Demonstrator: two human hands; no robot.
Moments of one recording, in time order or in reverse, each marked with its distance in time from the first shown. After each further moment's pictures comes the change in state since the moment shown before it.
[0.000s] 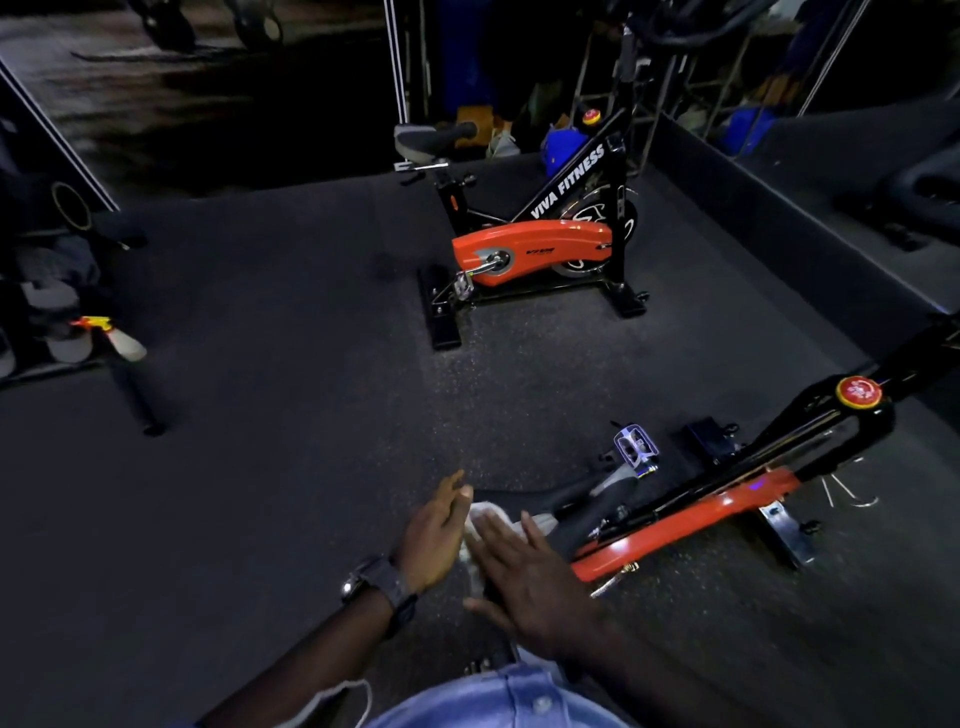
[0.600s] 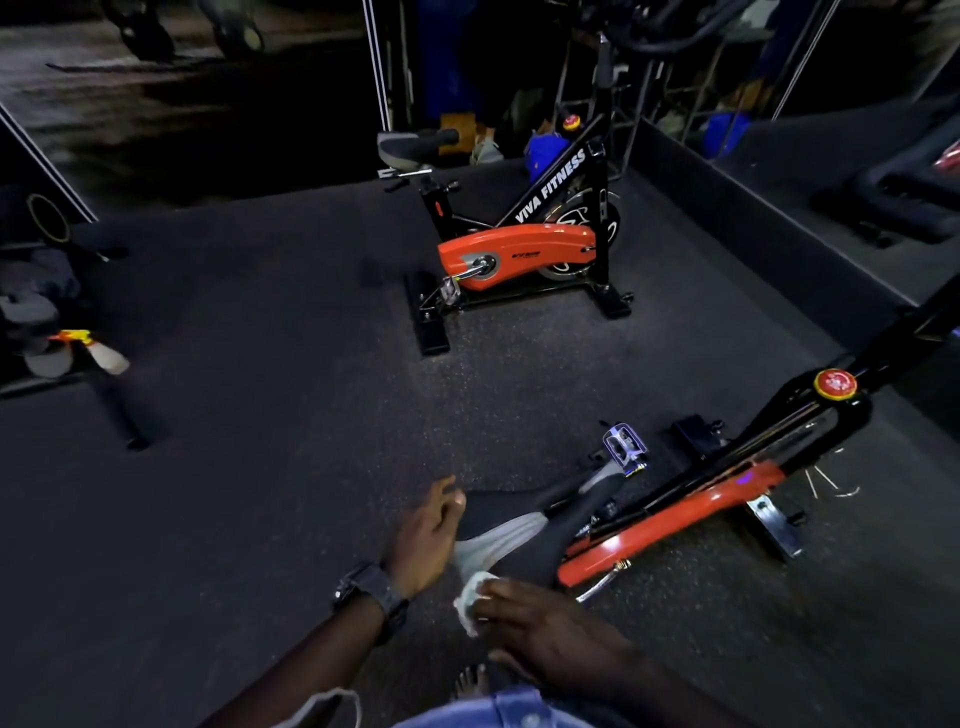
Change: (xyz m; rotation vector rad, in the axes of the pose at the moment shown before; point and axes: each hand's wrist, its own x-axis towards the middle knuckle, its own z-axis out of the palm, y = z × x) left_hand -0.001 -0.003 0.001 0.046 0.004 0.035; right_hand -0.041 0.002 -0.001 0.144 0.080 -0.312
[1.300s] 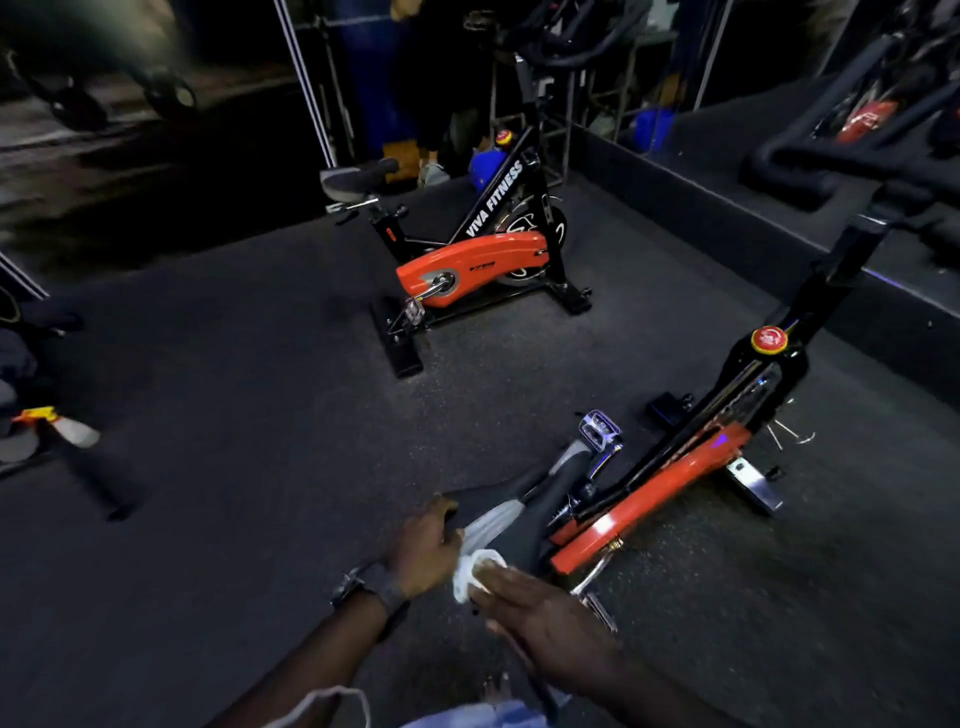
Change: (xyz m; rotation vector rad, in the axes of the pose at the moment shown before) left_hand -0.009 0.023 0.003 0.433 -0.221 0.075; right_hand -0.024 -0.028 0.022 0.092 0.194 0.307
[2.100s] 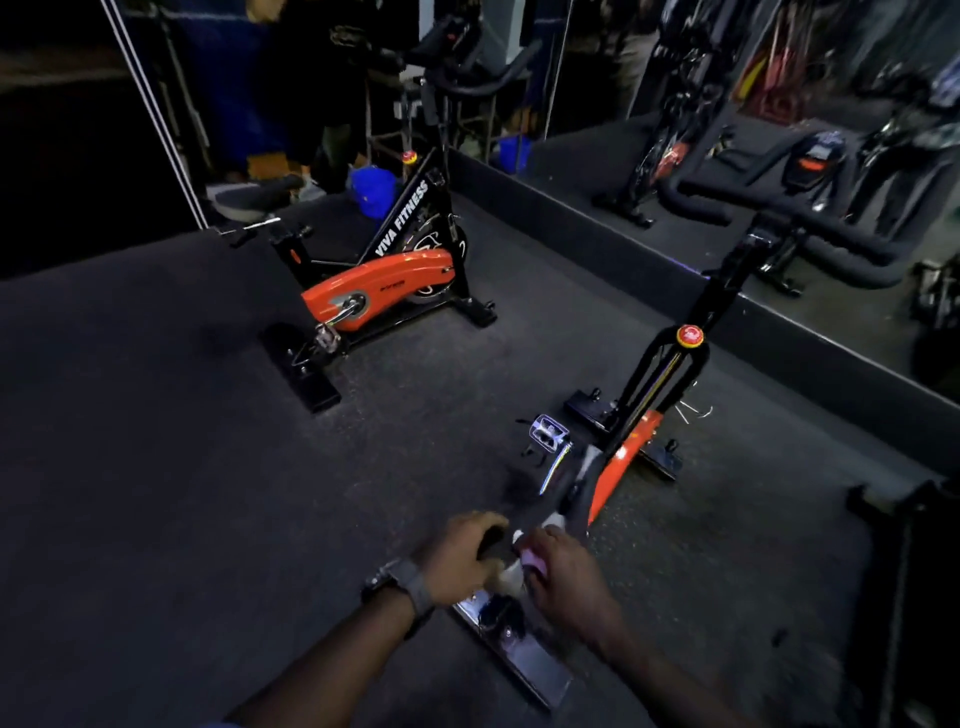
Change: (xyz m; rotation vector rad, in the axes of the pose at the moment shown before) left_hand 0.055 -0.064 -0.055 0.026 -0.266 0.577; right_hand 0.108 -0.039 0.013 -0.085 0.222 0.836
